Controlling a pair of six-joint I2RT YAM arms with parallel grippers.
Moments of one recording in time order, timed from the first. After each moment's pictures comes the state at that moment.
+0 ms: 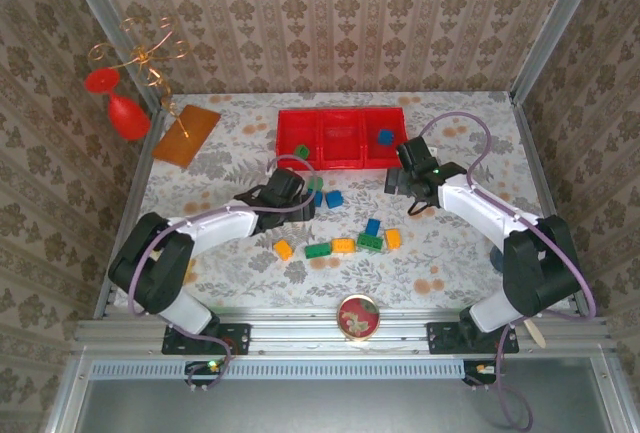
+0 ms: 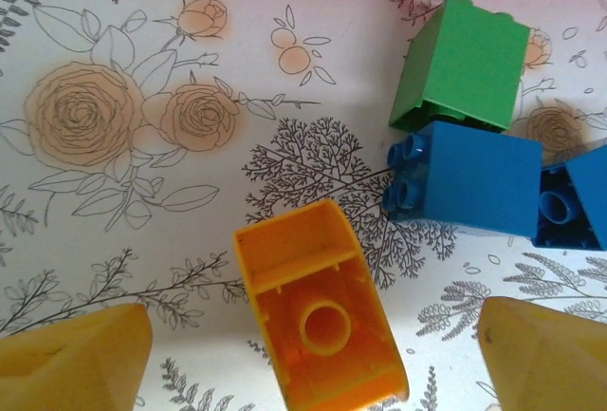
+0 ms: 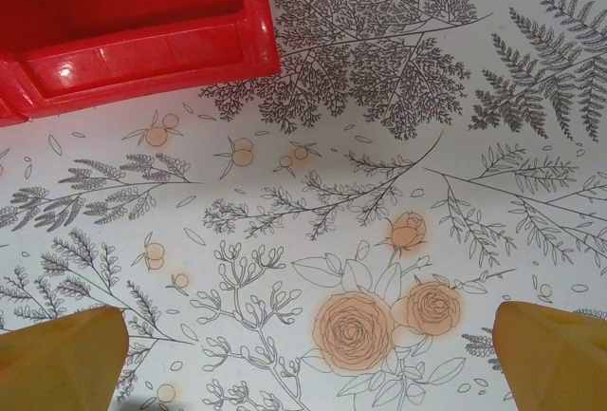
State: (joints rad) left arm -0.69 1.57 0.85 -0.23 -0.19 -0.57; right arm 0.37 1.51 1.03 -0.56 0.32 0.52
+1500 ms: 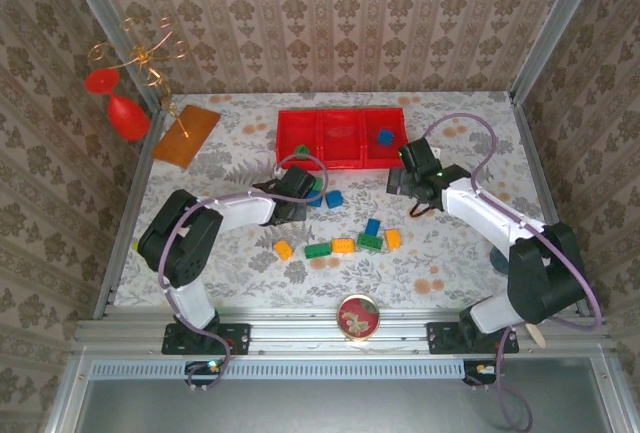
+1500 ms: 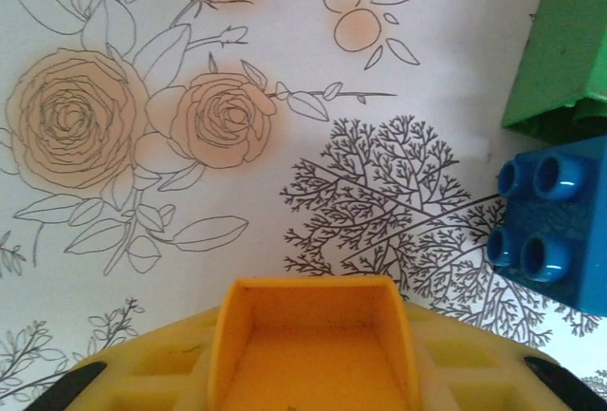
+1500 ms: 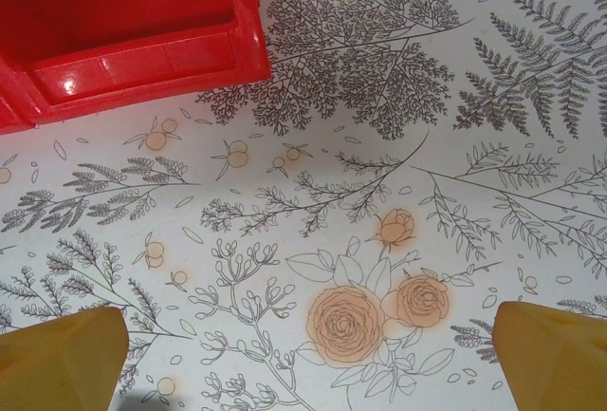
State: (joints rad) left arm -0.69 1.76 0.97 -0.33 -0.29 -0.54; right arm 0.37 1.47 1.01 -0.56 0.33 0.53
